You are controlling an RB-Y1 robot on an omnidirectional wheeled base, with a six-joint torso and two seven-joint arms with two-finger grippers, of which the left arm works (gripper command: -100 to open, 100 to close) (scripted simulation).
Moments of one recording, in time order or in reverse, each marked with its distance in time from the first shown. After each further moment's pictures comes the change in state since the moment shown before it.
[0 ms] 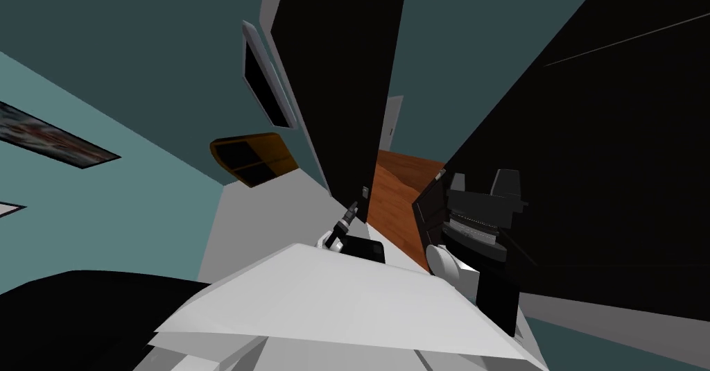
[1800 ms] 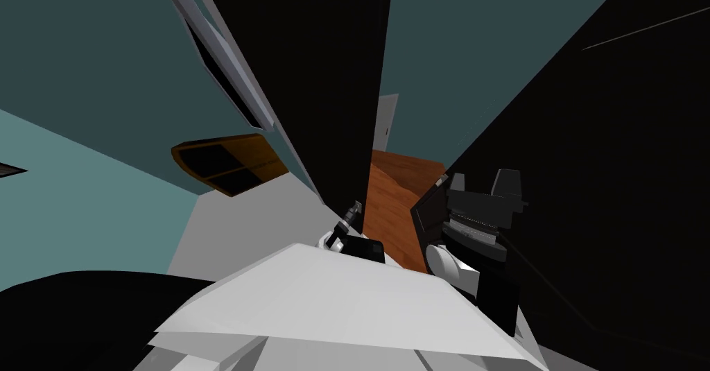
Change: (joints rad) arm -0.041 -0.018 0.007 0.102 0.007 -0.022 0.002
